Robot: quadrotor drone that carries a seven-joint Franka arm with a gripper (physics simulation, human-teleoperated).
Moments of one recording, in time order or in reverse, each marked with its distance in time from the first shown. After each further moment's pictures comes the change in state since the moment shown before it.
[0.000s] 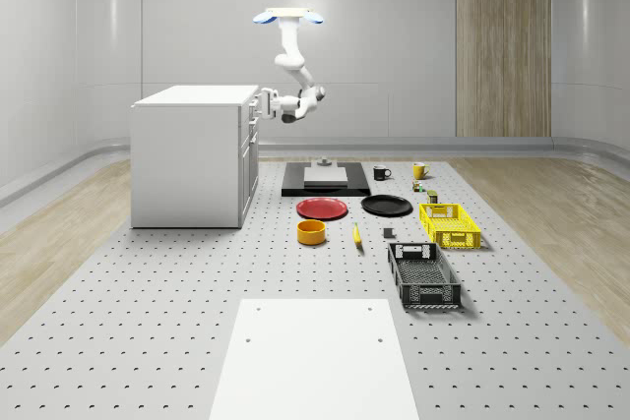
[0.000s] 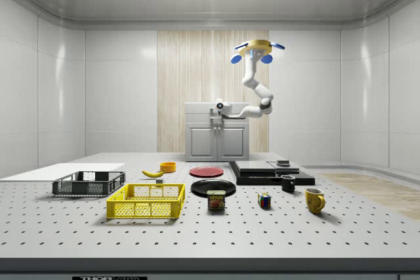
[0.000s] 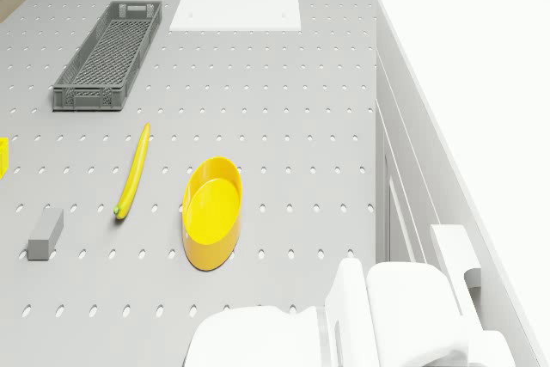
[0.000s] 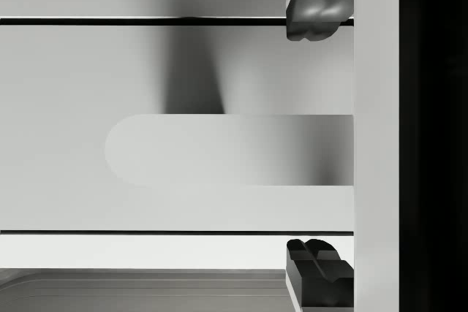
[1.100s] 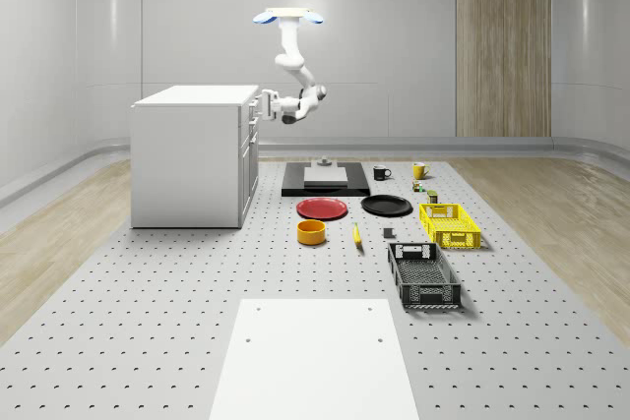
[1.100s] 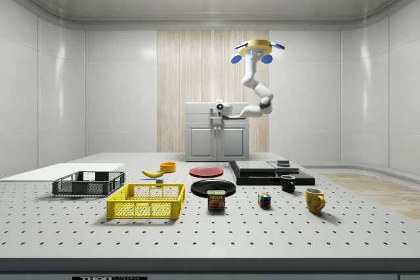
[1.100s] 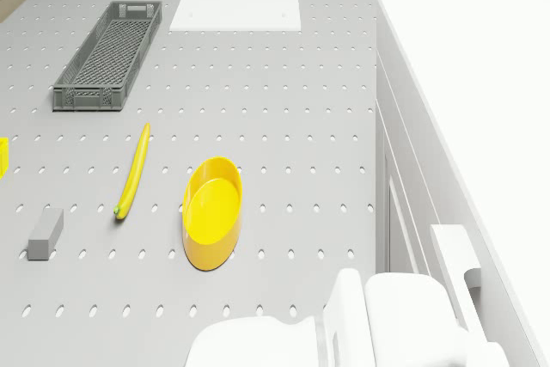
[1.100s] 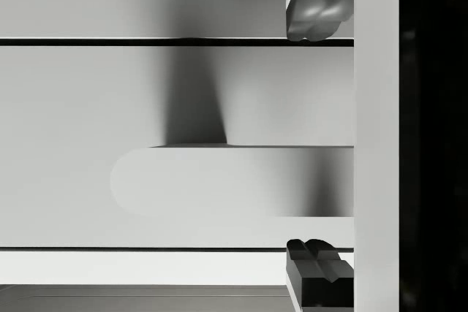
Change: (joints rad) arm 0.042 -0.022 -0.017 0.017 -0.028 0.030 0.034
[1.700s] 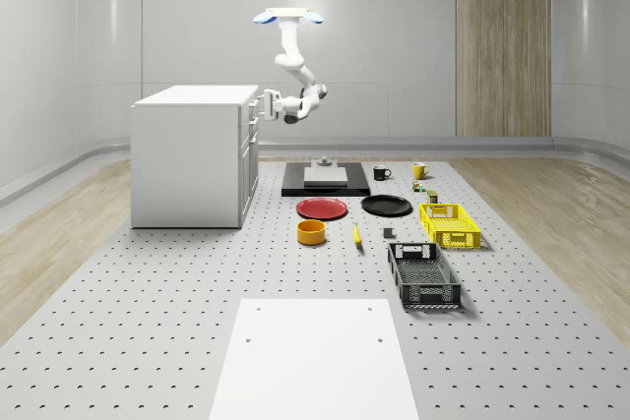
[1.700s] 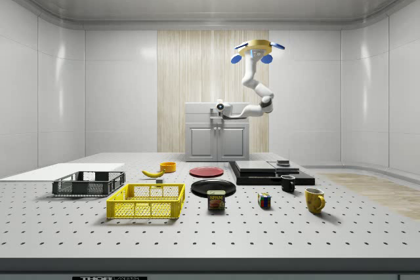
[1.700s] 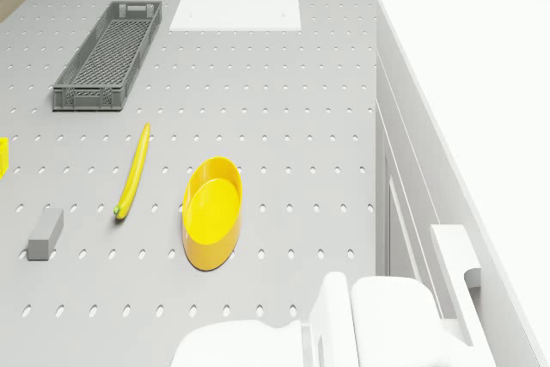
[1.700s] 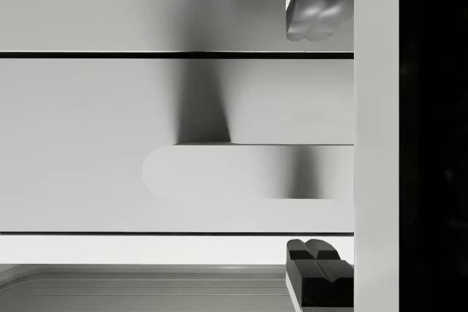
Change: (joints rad) arm 0.006 -0.029 -0.030 -0.006 -0.041 -0.005 0.018
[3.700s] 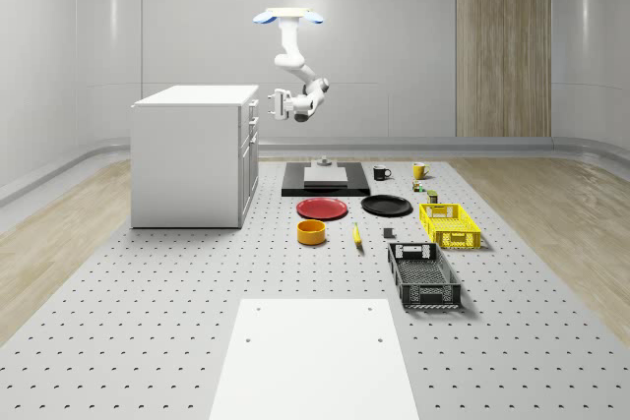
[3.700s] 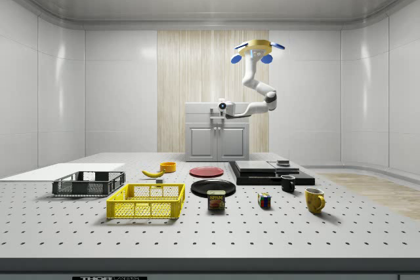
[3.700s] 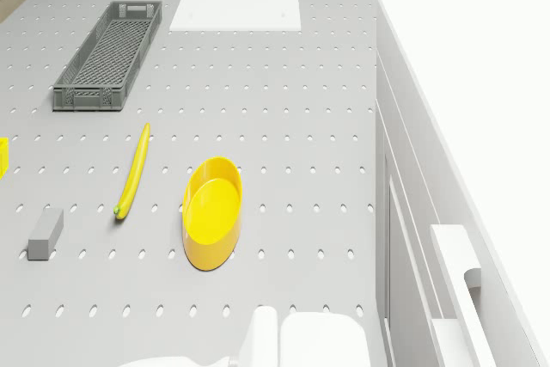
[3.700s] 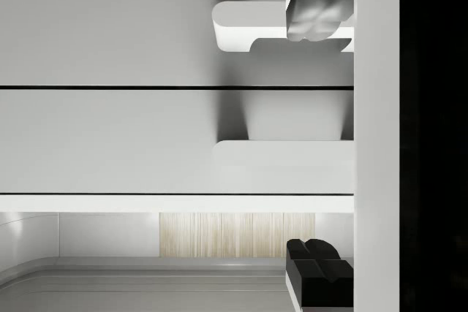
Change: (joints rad) arm -0.073 -0.134 -0.103 -0.027 -0.173 -0.101 0.091
